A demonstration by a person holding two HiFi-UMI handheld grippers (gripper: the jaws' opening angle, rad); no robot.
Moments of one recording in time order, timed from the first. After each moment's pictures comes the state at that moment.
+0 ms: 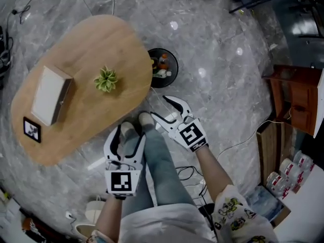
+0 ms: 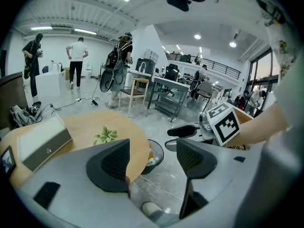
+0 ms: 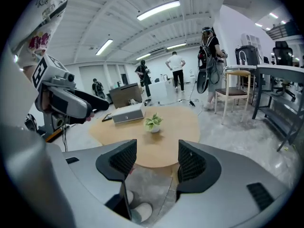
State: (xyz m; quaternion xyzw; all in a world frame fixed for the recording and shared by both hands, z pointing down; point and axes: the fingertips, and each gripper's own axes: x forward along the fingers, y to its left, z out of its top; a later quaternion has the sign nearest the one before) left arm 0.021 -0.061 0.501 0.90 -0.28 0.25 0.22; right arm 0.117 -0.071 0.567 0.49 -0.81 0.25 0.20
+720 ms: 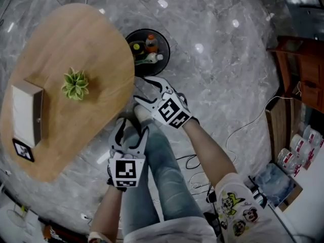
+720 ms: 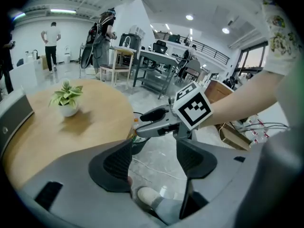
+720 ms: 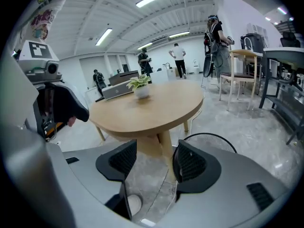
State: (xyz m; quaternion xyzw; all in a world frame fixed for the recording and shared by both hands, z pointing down) left arm 0.065 -0.016 0.651 0.89 -0.17 0.36 0.24; right arm 0.127 -0.088 0.727 0.46 -0.81 0.27 0.24
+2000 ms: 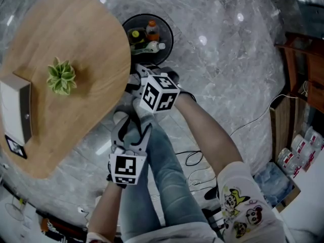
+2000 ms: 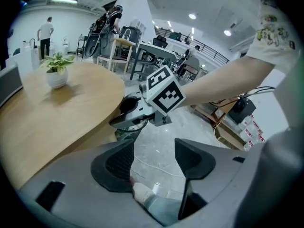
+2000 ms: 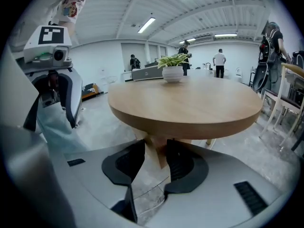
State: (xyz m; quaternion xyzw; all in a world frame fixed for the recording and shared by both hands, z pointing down) left arm 0.071 0.020 0.705 0.88 -0.14 0.37 0.27; right arm 0.077 -0.106 0.776 0.27 -0.90 0.15 0.30
